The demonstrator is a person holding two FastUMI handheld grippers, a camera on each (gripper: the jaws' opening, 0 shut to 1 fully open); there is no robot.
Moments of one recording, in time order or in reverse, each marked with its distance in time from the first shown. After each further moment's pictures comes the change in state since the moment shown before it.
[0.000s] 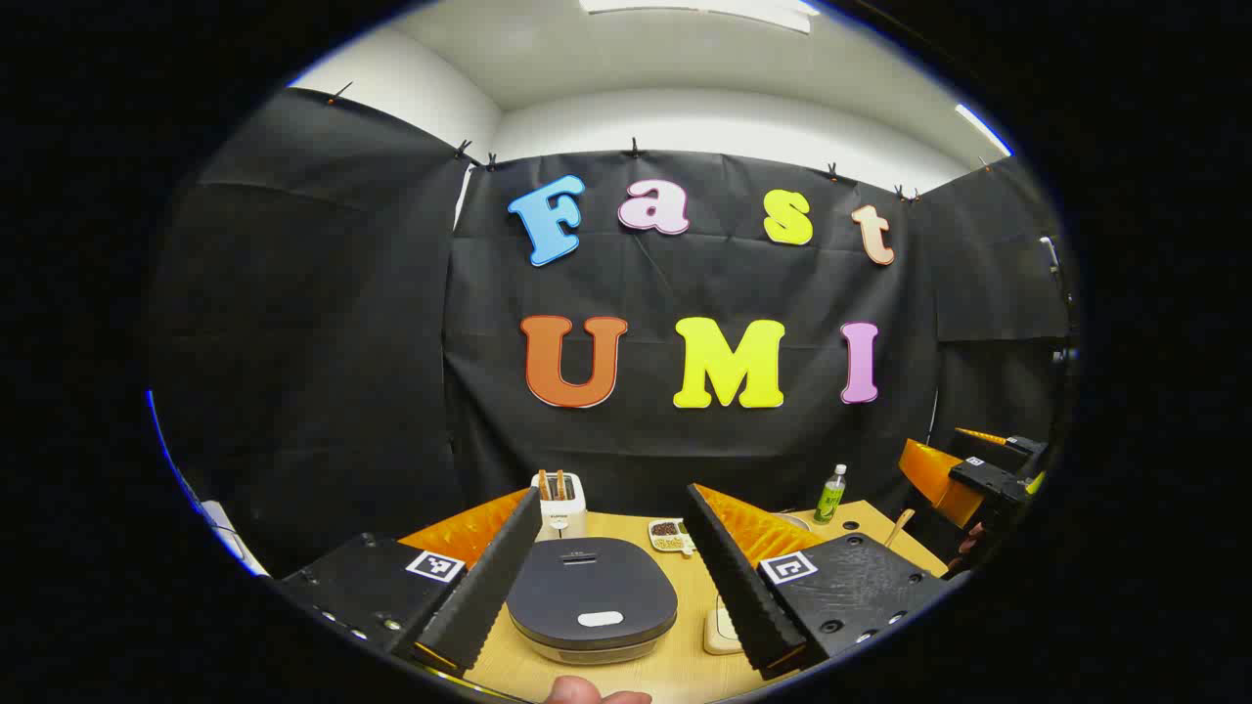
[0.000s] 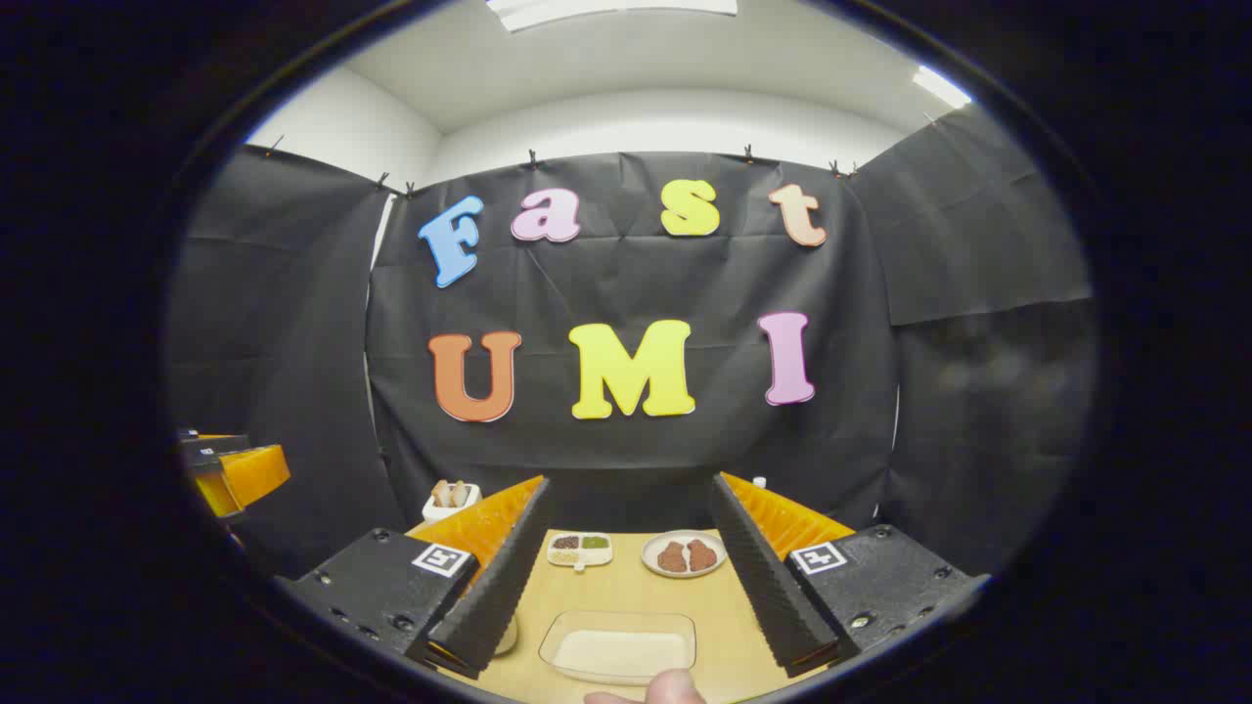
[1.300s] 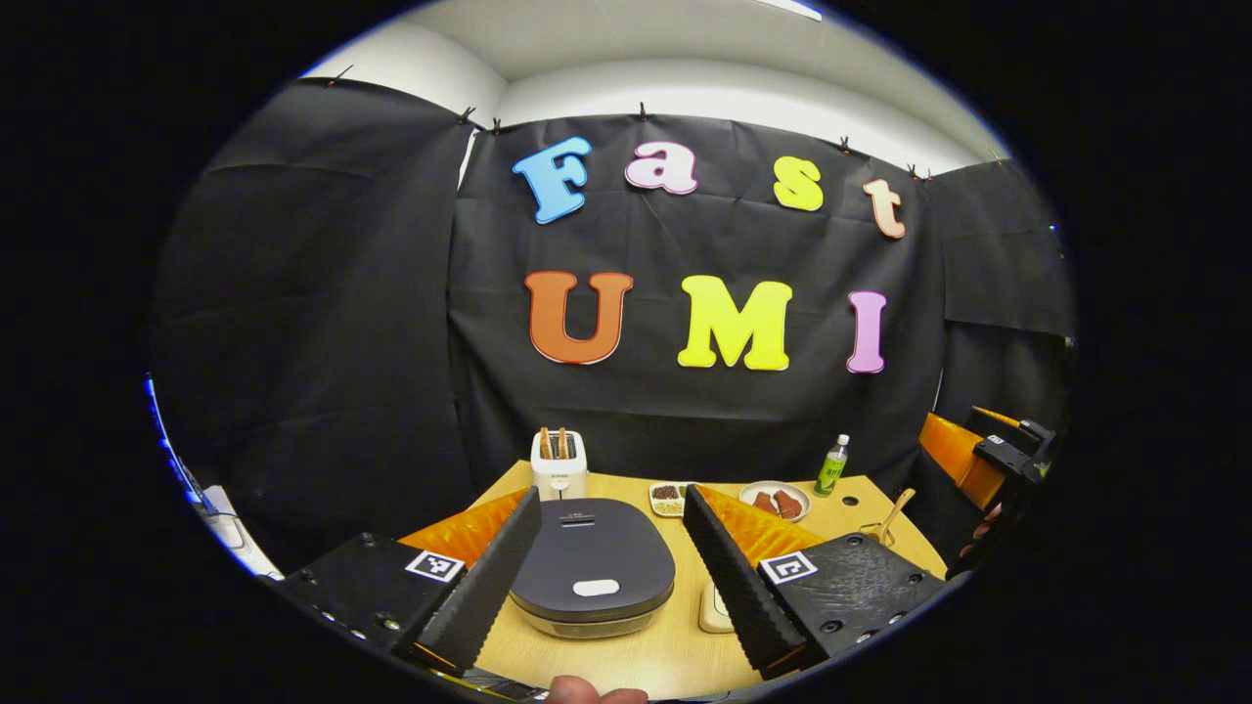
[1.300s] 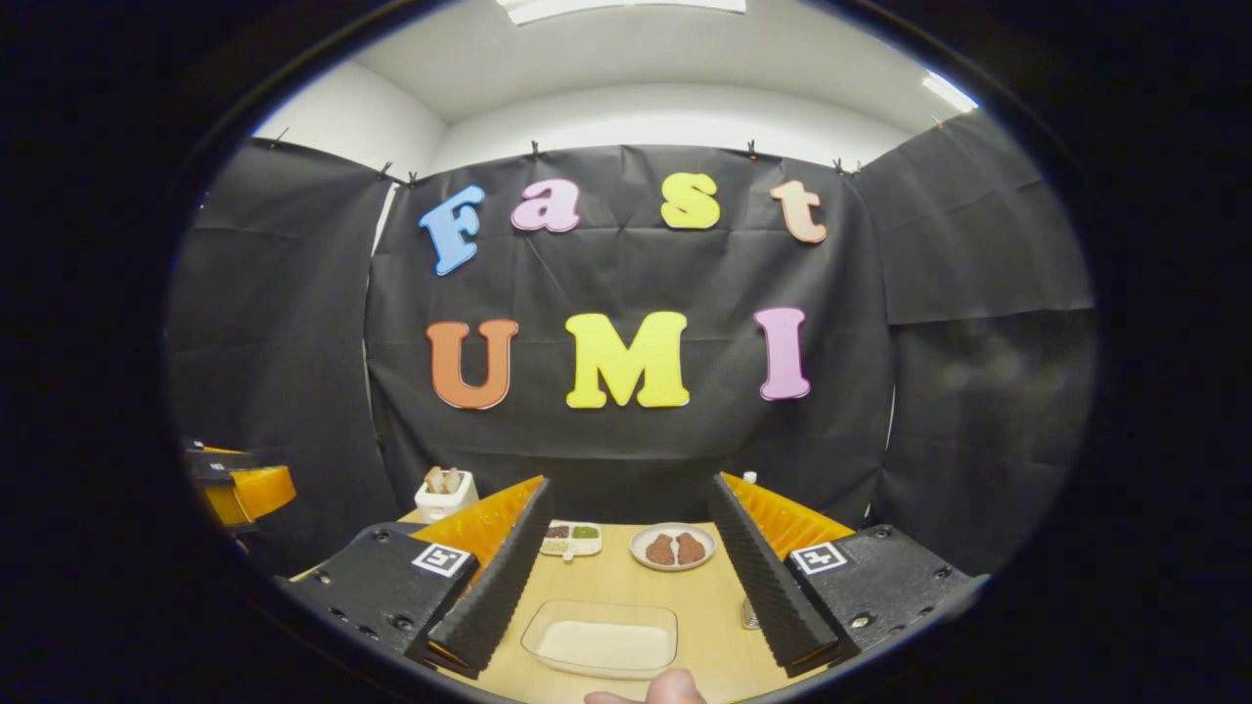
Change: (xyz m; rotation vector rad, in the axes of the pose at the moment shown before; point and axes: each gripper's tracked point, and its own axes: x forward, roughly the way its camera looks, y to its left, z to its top) left arm 0.000 0.000 -0.040 -0.026 0.161 0.032; right arm 0.002 -0.021 -0.013 -0.019 0.031 -0.003
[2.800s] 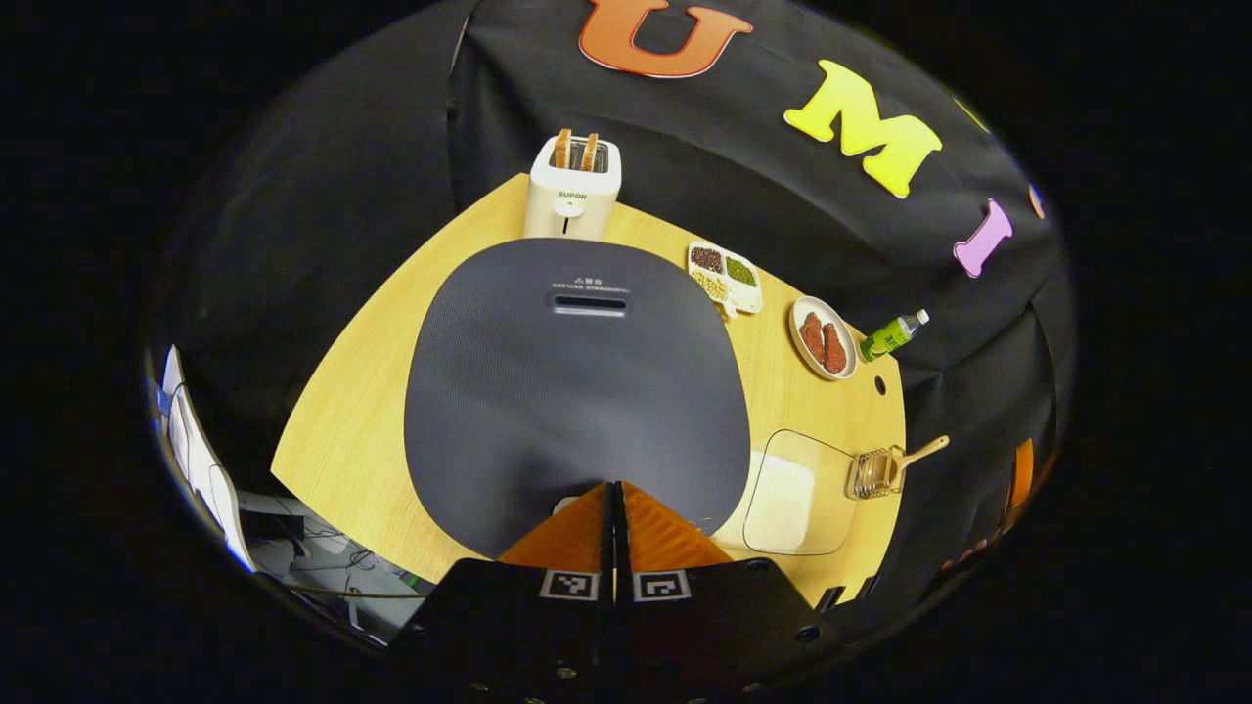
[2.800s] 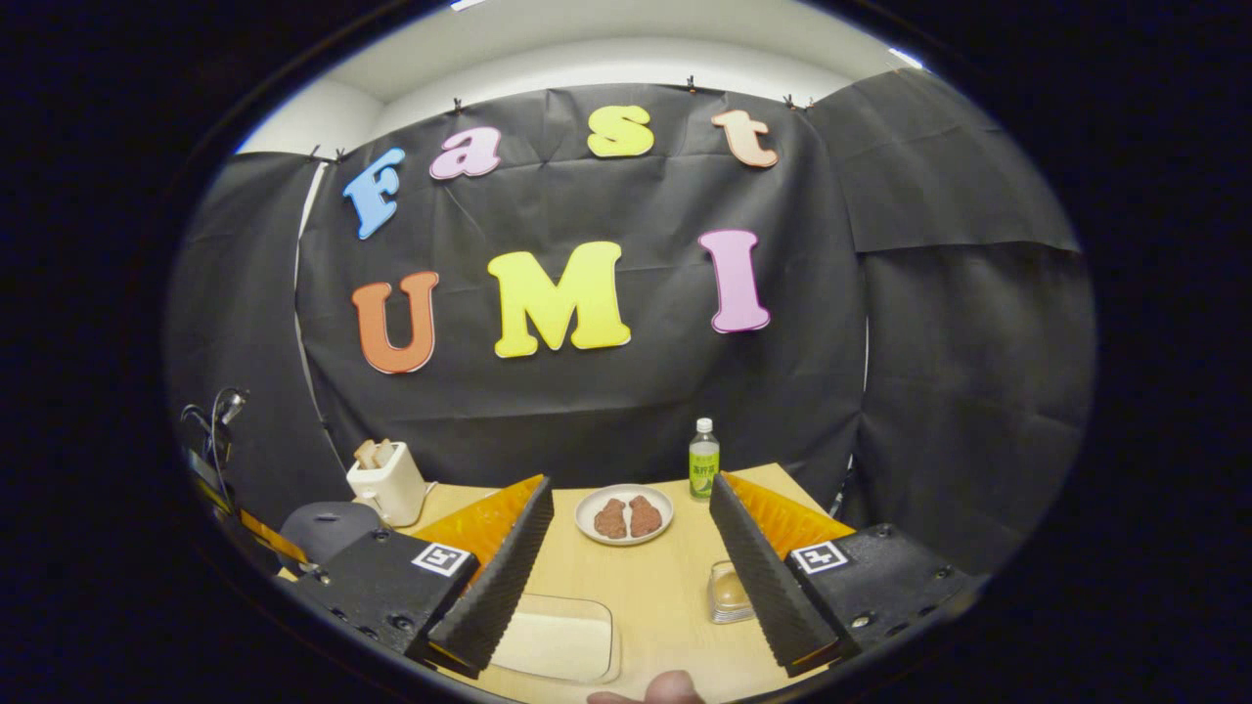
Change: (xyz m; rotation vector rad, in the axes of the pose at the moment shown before) left arm 0.101 0.017 -0.186 -0.312 0.912 -0.022; right arm 0.079 -0.101 -0.070 0.074 0.153 -0.117
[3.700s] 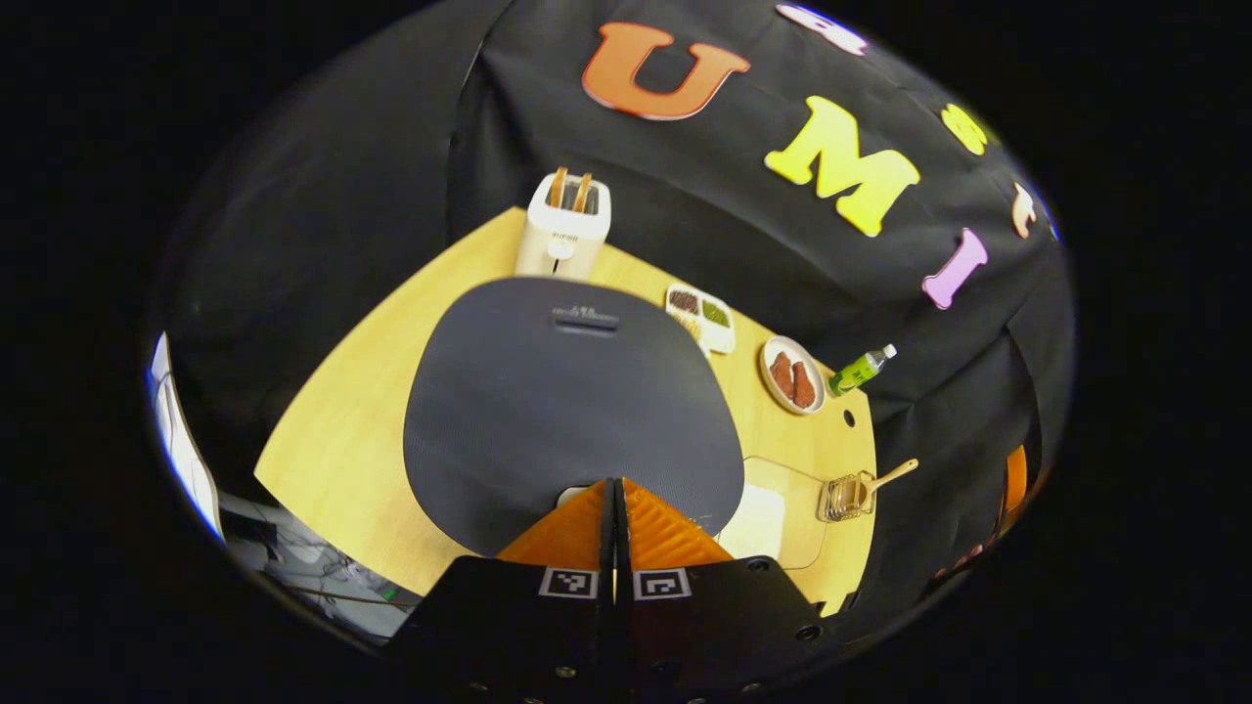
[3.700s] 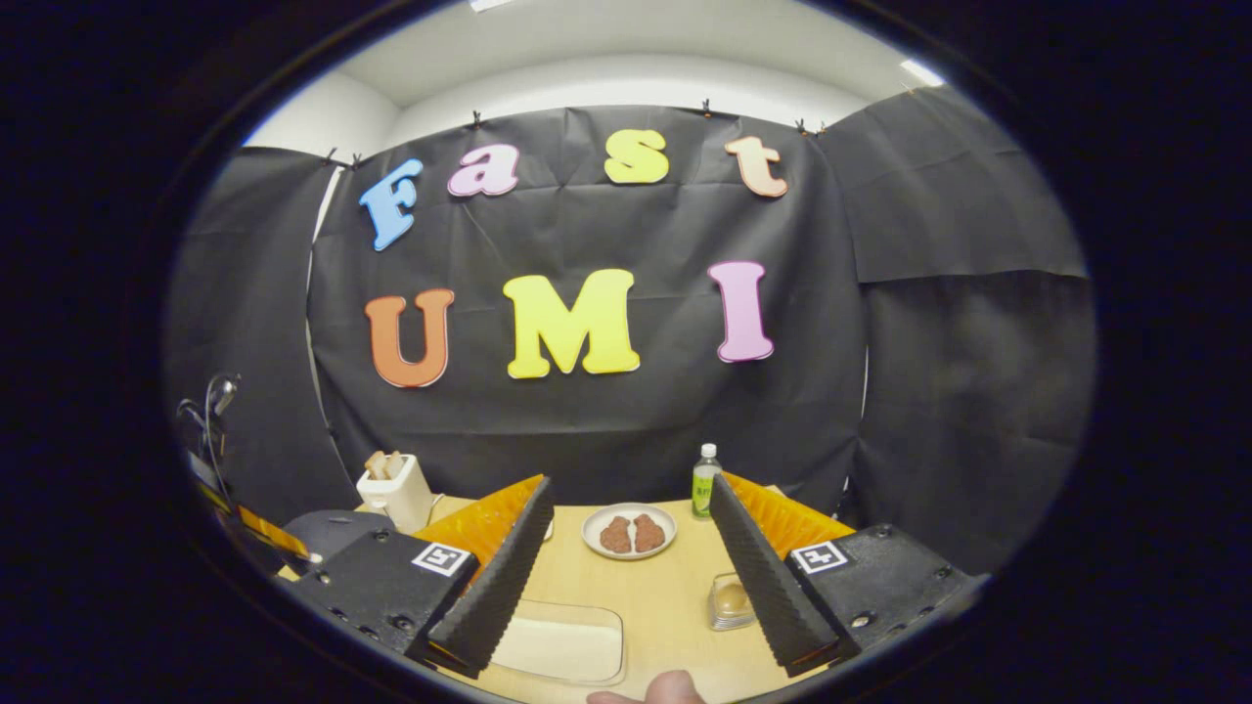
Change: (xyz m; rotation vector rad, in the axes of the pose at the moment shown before) left arm -0.049 -0.018 0.048 0.053 -0.286 -0.088; right arm -0.036 0.024 0.033 -0.039 -0.079 0.008
